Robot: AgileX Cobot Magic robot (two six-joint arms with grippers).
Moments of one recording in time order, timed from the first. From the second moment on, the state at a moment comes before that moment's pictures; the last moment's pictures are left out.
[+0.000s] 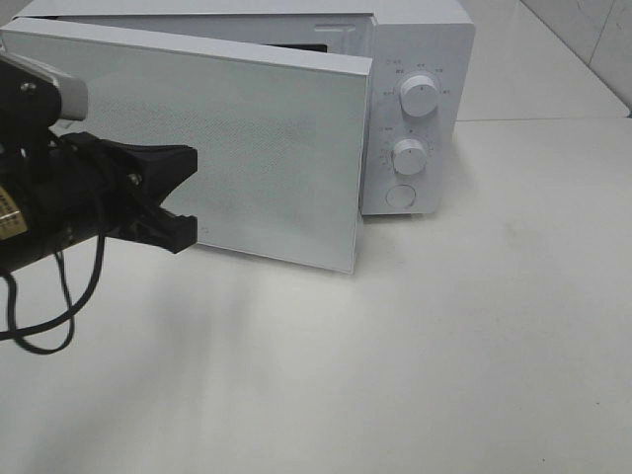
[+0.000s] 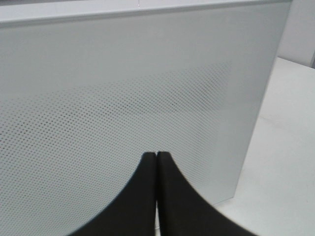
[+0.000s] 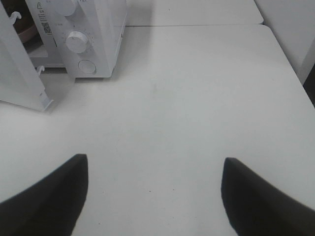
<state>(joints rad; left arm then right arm) -0.55 1.58 -0.48 0.17 -0.80 -0.09 0.09 0.00 -0.51 -0.07 1.00 0.11</state>
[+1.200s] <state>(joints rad) -0.69 2.01 -1.09 -0.01 -0.71 -0.02 0.09 0.00 -0.51 -0.07 1.00 0.11</state>
